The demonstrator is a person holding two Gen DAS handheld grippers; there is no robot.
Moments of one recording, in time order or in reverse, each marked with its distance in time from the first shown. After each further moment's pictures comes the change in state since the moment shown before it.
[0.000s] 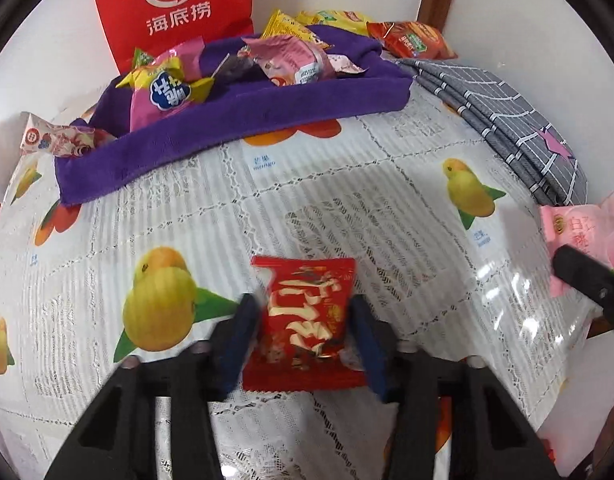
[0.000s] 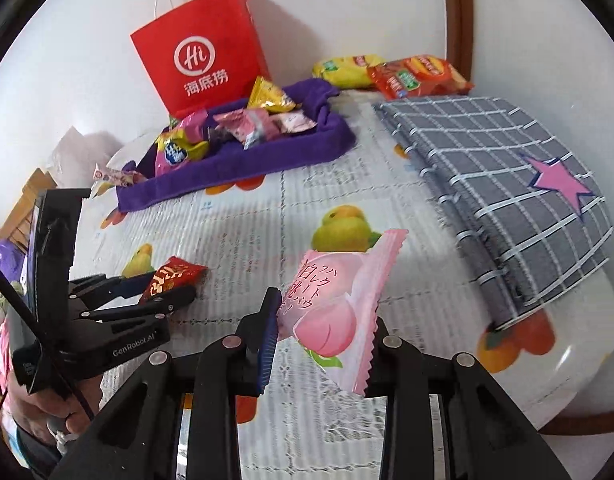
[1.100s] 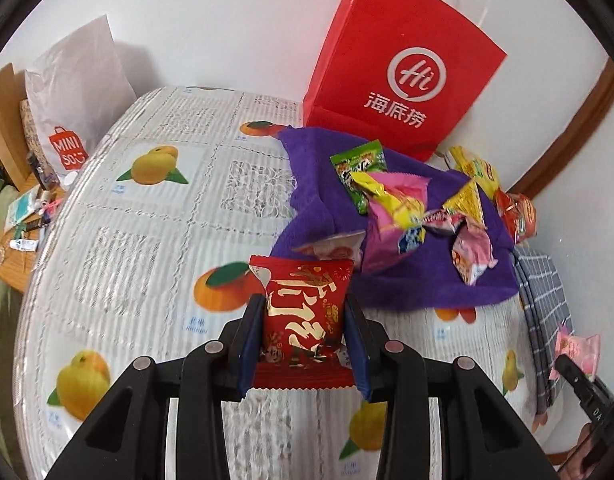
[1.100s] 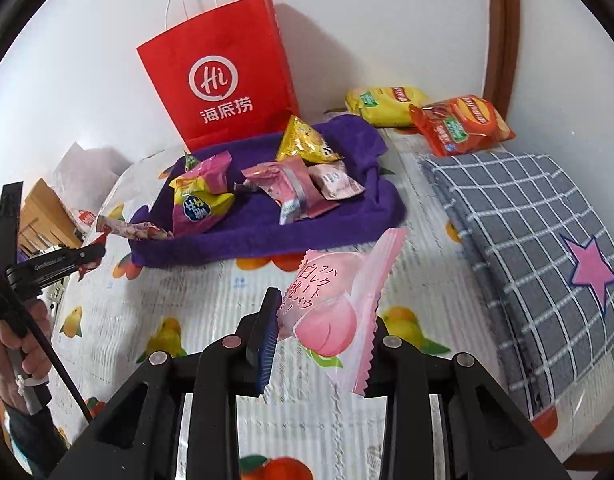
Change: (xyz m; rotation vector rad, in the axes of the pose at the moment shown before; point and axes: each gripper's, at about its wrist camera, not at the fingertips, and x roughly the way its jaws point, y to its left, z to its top) left arm -0.050 0.212 0.058 -0.446 -0.149 -0.006; right arm 0.028 0.051 0.093 -0.045 0.005 0.023
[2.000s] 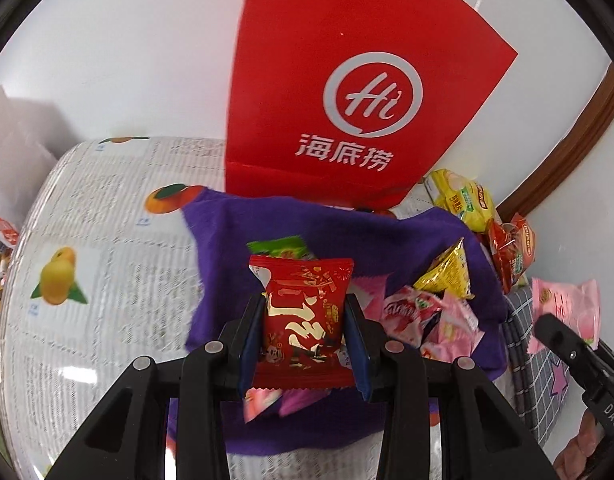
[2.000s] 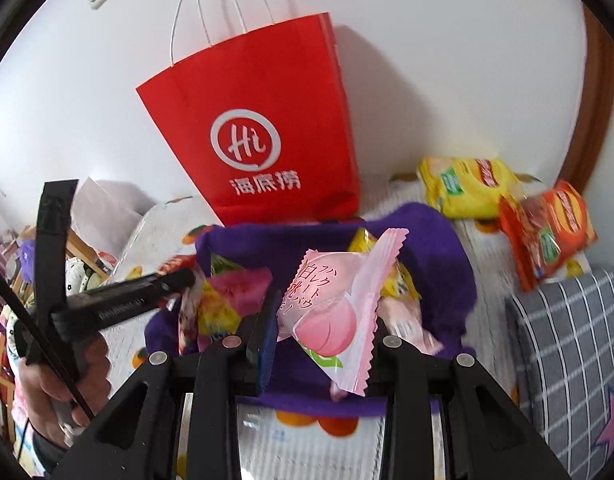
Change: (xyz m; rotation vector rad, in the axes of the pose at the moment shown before) left arm 0.072 -0.084 0.106 0.077 0.019 -0.038; right arm 0.073 0.038 0.149 -0.084 -0.032 0.137
